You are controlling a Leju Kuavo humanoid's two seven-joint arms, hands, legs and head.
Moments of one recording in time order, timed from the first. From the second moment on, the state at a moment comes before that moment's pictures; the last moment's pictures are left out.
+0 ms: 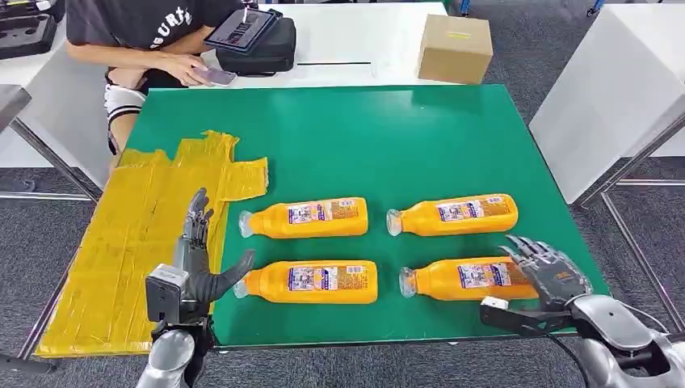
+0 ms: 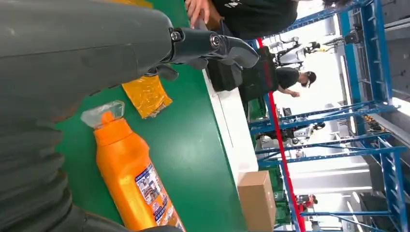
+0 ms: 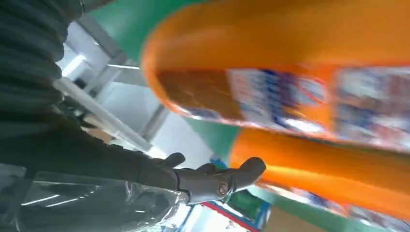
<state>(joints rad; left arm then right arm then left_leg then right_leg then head) -0.07 -0.14 -0.20 -1.45 -0.16 0.12 -0.48 0.00 -0.62 0.18 -1.58 0.97 0.20 -0.03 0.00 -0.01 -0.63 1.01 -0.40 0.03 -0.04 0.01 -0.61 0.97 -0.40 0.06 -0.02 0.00</state>
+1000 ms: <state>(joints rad) -0.06 -0.15 -0.20 -1.45 -0.17 0.11 -0.47 -0.04 -0.53 0.23 -1.49 1.05 0.20 -0.02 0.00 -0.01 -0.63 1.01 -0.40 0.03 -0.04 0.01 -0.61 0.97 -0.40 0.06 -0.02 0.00</state>
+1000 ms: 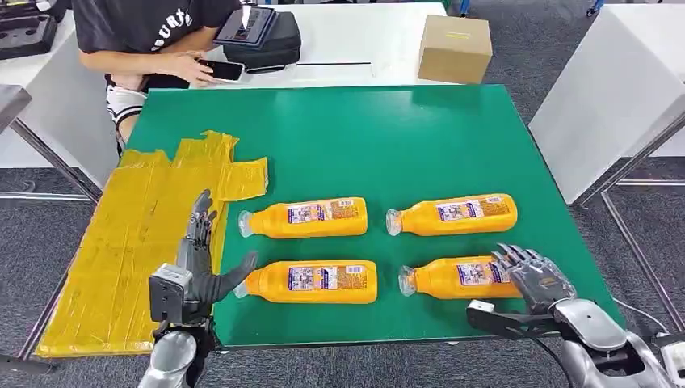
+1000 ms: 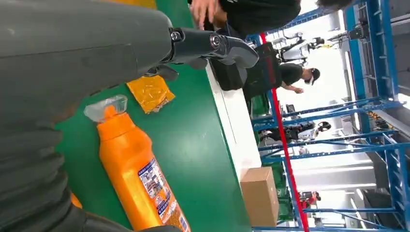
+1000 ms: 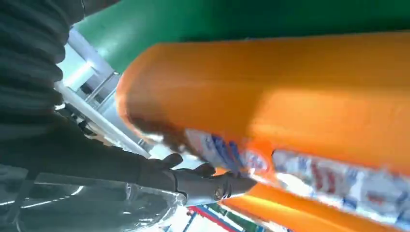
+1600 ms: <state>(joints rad) -0.06 -0.16 -0.20 -1.45 -0.17 0.11 -0.46 -0.12 -0.51 0.27 -1.38 1.05 0.20 0.03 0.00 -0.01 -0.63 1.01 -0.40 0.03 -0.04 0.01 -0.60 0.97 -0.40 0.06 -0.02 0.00</state>
